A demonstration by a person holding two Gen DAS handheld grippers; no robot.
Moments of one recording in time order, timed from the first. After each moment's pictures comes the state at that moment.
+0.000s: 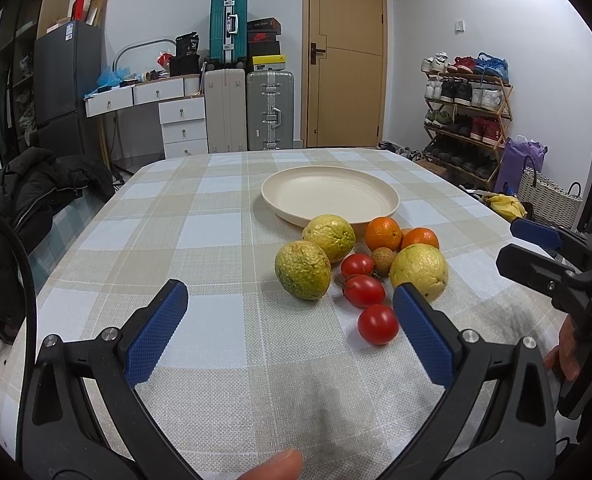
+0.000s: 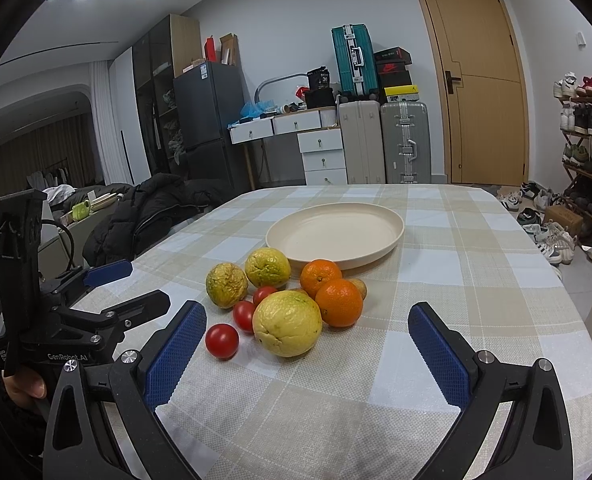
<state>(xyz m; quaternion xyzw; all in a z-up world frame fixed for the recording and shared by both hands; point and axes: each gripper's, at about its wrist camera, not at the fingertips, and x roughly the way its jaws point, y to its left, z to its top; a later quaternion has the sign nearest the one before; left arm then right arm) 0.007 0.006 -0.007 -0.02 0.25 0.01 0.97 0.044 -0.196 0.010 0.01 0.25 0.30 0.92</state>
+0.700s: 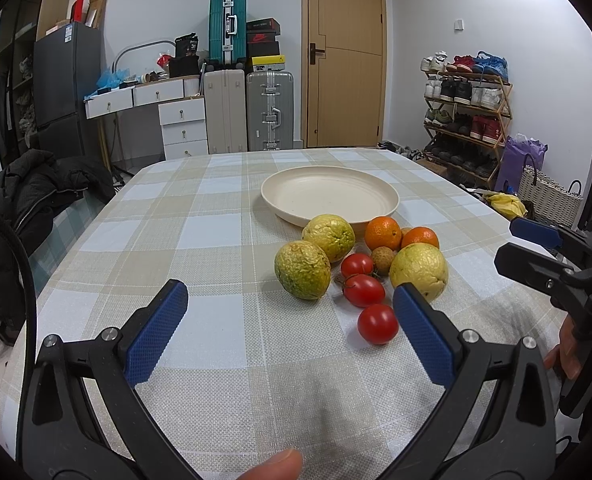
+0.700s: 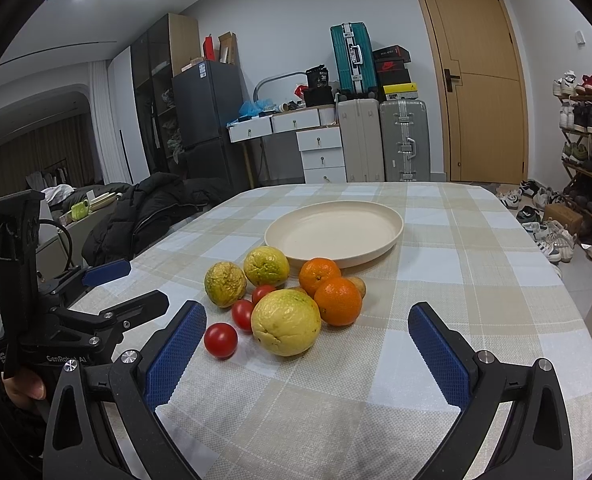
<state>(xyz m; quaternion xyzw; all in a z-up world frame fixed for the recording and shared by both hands) 0.008 0.004 -0.007 -0.02 0.25 0.01 0.97 0.044 -0.196 0.010 0.01 0.25 0.30 0.92</state>
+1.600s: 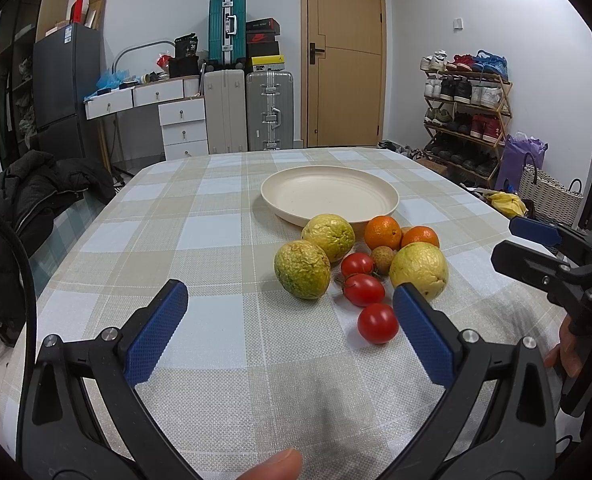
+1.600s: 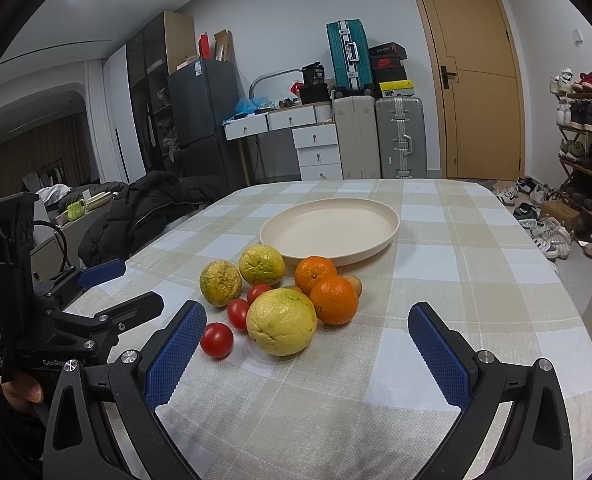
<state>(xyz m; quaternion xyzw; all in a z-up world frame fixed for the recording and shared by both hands) 0.007 0.002 -0.007 -0.02 0.25 0.02 0.97 0.044 -0.198 0.009 0.01 0.26 0.29 0.92</state>
